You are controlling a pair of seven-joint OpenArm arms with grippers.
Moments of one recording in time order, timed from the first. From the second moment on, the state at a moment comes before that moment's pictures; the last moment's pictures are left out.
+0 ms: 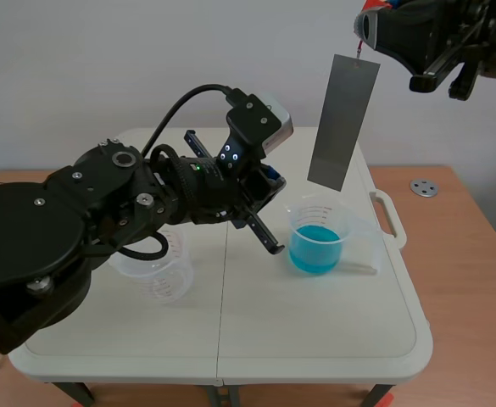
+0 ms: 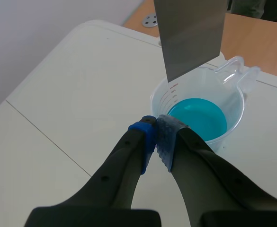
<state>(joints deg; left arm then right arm) -14.4 -10.7 33.4 78.7 1.0 -21.1 11.4 7.8 32.4 0.6 99.5 36.6 45.3 -15.1</state>
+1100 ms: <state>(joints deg) 50.2 -47.7 -10.1 109.5 -12.1 -4.5 -1.3 7.8 25.1 0.6 94.7 26.0 45.3 -14.7</state>
